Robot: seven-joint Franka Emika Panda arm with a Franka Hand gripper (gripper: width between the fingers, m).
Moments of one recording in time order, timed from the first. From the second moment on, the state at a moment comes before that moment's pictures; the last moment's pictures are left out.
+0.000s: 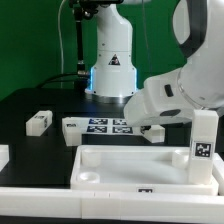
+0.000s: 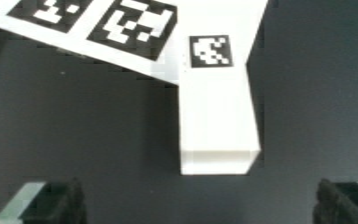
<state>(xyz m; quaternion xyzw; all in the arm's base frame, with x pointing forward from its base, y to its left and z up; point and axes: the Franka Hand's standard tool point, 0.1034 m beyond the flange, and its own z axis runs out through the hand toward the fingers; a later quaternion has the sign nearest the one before) 0.446 0.073 0.036 0.90 0.15 -0.40 0.06</state>
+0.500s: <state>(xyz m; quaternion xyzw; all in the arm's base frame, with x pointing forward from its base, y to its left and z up) 0.431 0.071 0.032 0.86 0.14 -0.49 0.07</state>
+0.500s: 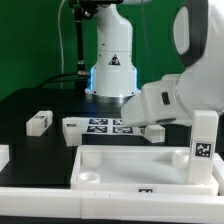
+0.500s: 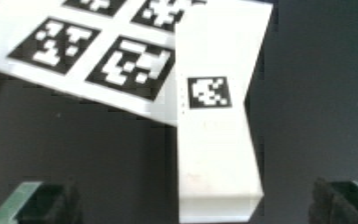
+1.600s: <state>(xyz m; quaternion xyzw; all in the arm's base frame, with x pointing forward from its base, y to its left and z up) 0.414 0.066 0.008 0.86 0.14 -0.49 0.07</state>
